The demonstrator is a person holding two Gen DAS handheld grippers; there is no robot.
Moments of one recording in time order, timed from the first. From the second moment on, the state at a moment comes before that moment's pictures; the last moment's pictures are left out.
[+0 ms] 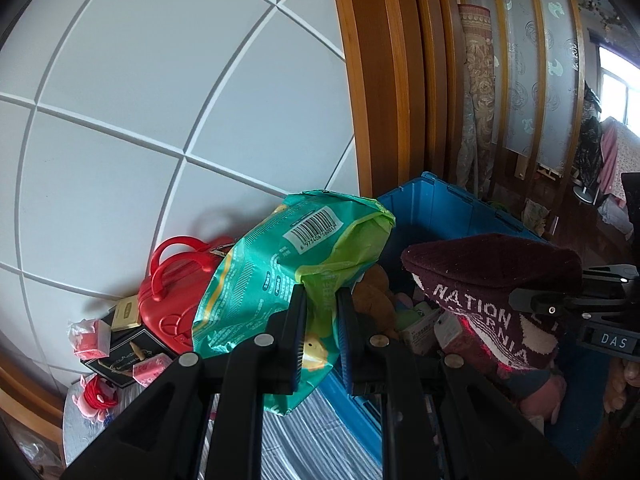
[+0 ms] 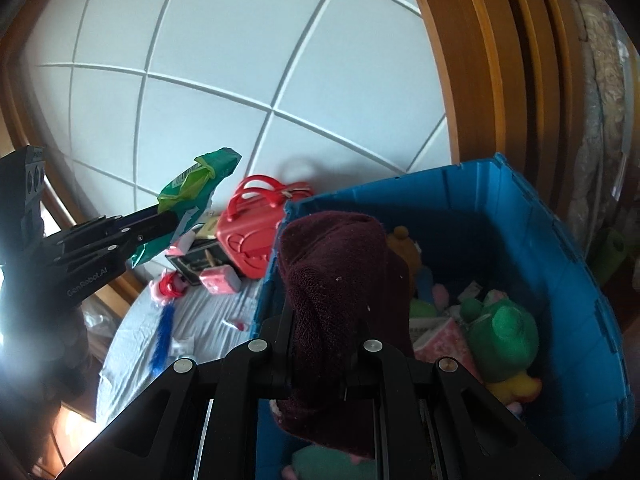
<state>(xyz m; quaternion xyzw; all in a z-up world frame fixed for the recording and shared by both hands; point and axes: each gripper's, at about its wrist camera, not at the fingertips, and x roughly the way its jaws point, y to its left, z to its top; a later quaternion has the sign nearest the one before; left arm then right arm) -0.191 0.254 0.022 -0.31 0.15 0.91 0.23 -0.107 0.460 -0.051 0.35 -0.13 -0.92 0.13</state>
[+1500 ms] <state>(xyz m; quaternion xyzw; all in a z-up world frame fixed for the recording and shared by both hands) -0.229 0.207 -0.043 -0.40 0.10 0.89 0.18 -0.130 0.466 -0.039 0.37 -0.12 -0.92 0.09</state>
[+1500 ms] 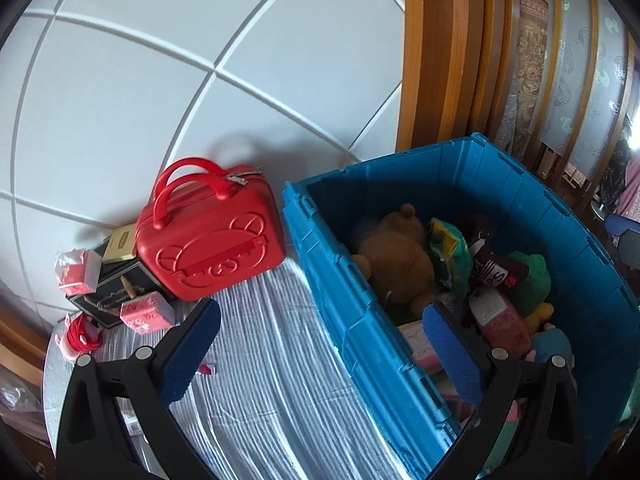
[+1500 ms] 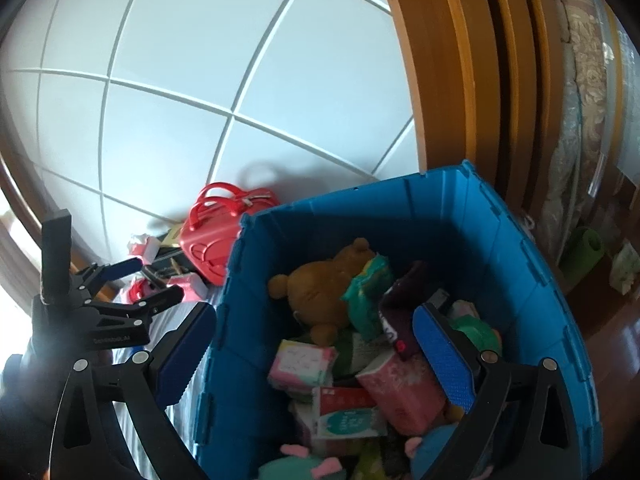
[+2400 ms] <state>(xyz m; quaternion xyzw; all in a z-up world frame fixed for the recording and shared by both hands) -0.151 -0.091 -0.144 -0.48 0.01 0.88 0.03 -0.121 0.219 -0.076 0.42 -0.05 -0.87 0.24</state>
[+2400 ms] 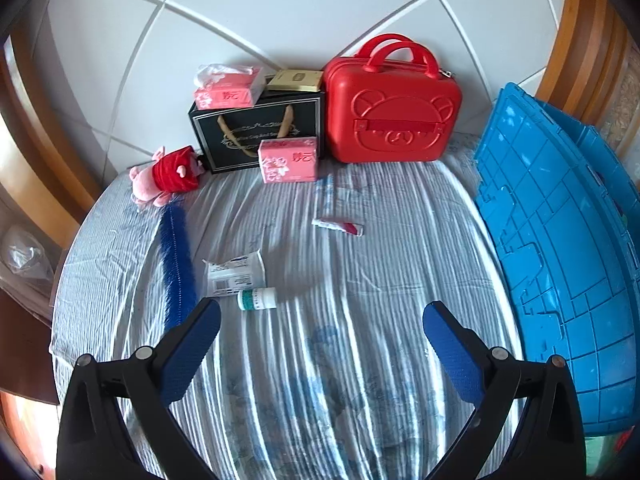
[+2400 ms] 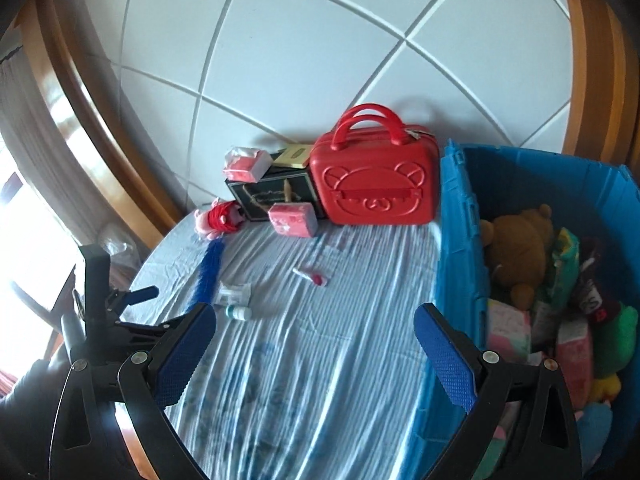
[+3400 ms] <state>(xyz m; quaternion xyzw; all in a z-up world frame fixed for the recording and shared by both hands) -0.231 -0.324 -0.292 -0.51 0.00 0.86 -0.07 -0.144 -0.050 -0.270 0.51 0.02 -0.81 0.28</state>
